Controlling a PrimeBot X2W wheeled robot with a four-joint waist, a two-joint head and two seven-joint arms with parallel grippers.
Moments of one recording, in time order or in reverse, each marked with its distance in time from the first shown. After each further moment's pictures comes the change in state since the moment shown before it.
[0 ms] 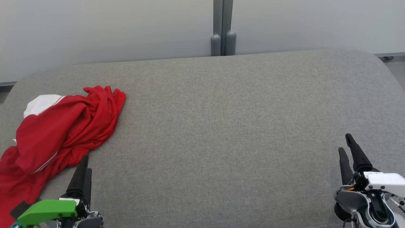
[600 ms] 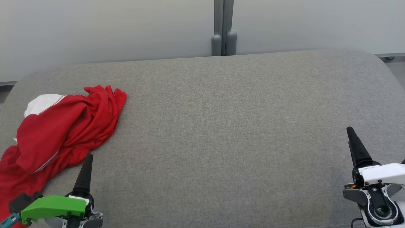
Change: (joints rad) left arm 0.000 0.037 -0.066 -0.016 0.203 0.005 -0.075; right arm 0.004 -0.092 0.074 -0.050 -0.272 -0.011 -0.067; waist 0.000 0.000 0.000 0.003
